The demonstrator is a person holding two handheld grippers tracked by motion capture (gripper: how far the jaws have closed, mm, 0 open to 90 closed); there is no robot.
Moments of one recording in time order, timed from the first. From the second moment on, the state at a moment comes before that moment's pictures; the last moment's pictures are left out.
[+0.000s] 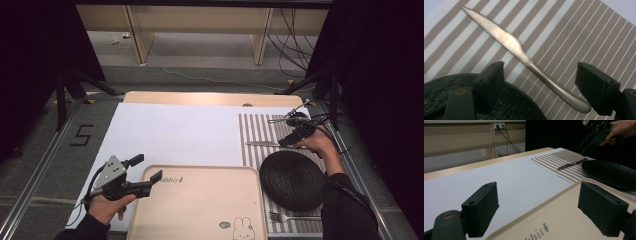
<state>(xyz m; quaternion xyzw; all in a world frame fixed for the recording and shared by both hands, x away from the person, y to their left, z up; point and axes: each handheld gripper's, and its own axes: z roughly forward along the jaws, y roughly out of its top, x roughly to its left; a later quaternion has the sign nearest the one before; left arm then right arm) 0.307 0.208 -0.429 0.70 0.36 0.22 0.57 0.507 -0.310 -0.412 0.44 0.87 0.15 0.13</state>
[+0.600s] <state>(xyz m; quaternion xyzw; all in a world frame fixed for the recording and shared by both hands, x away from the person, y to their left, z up) 0.307 0.207 -0.429 0.71 0.36 0.22 0.57 0.532 -0.308 -0.423 0.44 0.89 0.09 0.10</state>
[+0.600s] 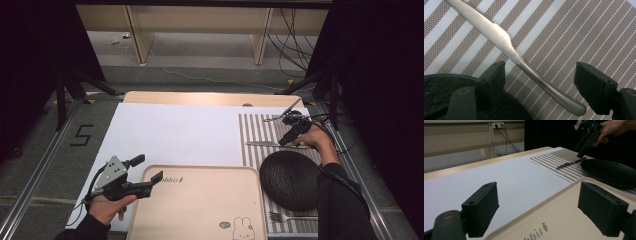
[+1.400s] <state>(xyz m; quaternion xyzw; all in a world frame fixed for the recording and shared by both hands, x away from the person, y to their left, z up) 0.306 0.206 -0.429 0.71 0.36 0.22 0.57 0.542 -0.301 -0.437 0.42 0.90 0.03 0.09</state>
